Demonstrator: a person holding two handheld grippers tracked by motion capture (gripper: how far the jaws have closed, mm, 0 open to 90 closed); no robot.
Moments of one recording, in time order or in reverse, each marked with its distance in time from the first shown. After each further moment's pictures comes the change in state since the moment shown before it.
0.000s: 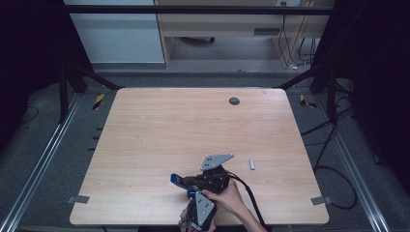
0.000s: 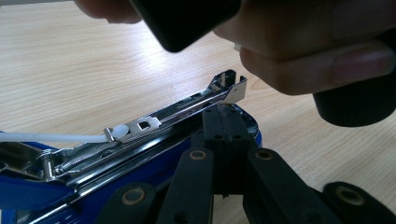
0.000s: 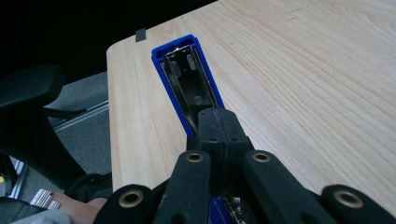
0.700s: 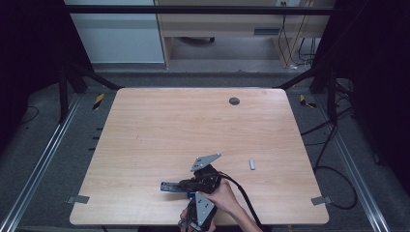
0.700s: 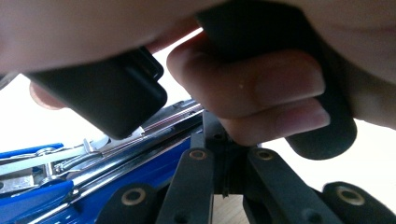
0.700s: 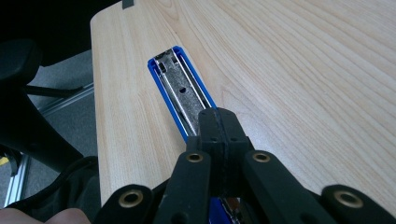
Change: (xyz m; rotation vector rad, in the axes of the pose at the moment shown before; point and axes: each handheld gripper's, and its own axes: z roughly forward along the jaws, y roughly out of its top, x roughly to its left) left arm 0.000 0.000 0.000 -0.001 -0.003 0.001; right arm -0.003 -0.001 0.028 0.132 -0.004 0.025
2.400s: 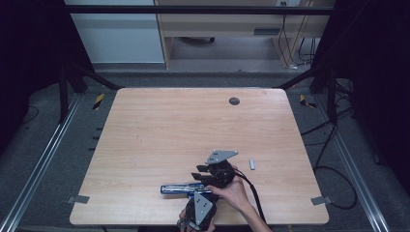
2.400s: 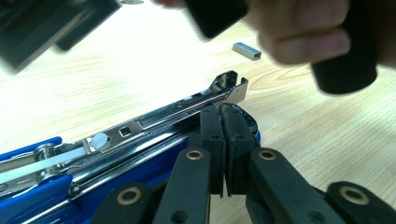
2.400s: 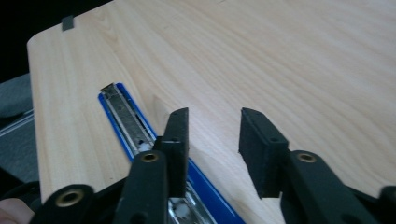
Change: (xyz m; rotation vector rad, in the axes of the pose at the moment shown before) left arm 0.003 -0.001 -0.001 -0.004 -0.018 -0.028; right arm -0.015 -0.007 -0.038 -0.086 -0.219 0.033
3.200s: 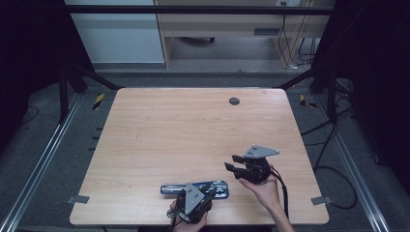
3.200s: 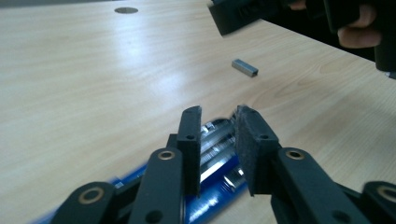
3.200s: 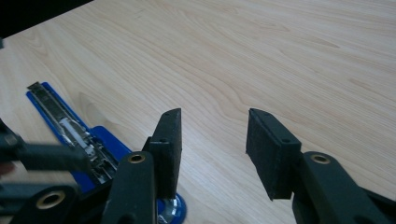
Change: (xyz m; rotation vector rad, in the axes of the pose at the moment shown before) left arm 0.030 0.038 -0.015 0.036 -0.077 0.018; right arm -0.045 -0.026 -0.077 -0.074 -0.209 0.077
